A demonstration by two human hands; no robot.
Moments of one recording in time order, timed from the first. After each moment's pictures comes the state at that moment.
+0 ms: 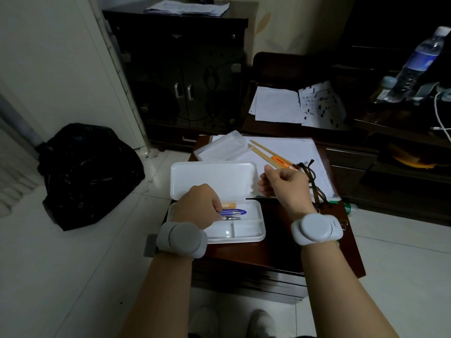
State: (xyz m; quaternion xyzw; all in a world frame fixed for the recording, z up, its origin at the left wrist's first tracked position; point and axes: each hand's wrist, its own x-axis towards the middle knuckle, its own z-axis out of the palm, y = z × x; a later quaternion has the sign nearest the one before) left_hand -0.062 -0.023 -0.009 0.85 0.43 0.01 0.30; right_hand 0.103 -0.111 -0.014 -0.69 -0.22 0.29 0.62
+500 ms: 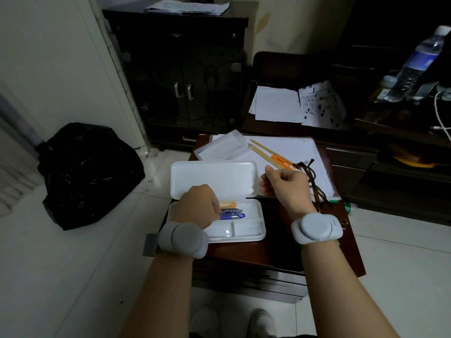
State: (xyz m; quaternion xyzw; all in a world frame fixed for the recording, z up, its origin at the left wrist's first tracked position) left_hand -0.063 -0.020 -0.018 0.85 0.45 0.01 0.28; right_hand 0.106 -0.111 -0.018 -0.70 -0.21 0.29 0.62
